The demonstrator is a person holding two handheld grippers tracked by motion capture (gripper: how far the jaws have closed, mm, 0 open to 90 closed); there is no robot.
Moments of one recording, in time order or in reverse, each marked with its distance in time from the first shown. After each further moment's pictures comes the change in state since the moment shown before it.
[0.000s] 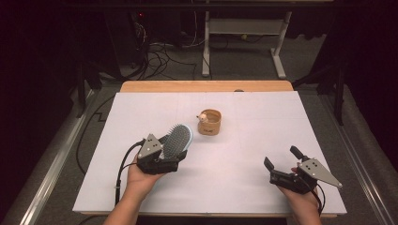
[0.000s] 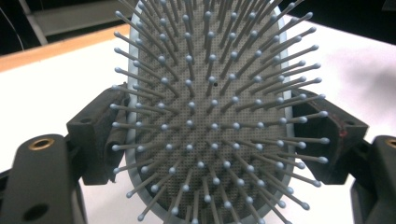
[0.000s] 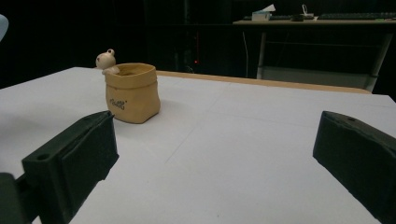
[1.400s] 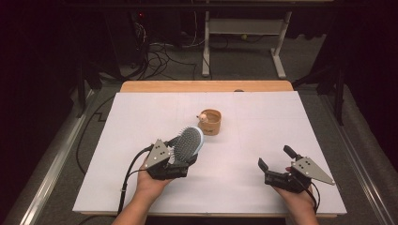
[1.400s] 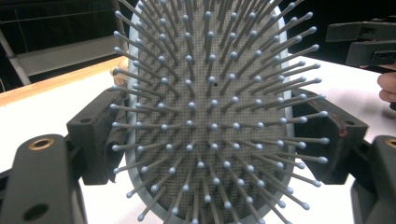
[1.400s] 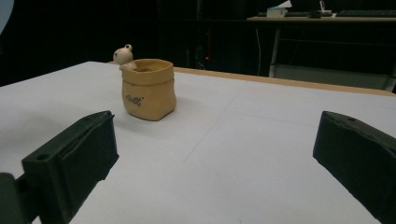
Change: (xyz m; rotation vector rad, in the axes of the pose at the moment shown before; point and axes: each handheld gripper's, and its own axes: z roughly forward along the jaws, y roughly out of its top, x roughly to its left) left arm -0.024 -0.013 0.001 -0.085 -0.126 0.013; right arm 0.011 0.002 0.008 0.019 0.052 -0.016
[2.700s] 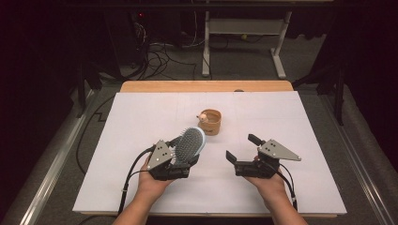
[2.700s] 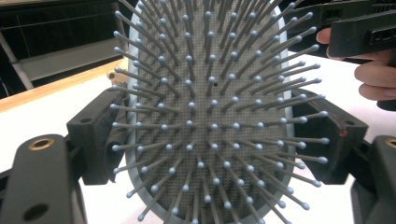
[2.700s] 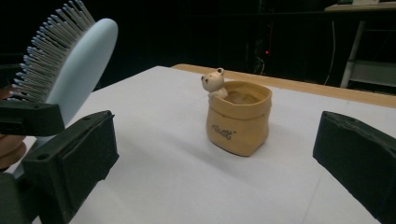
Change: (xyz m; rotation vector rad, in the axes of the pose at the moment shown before) left arm -0.003 -0.004 0.002 0.006 -0.010 0.022; right arm 0.057 0.041 0.055 0.044 0.241 0.024
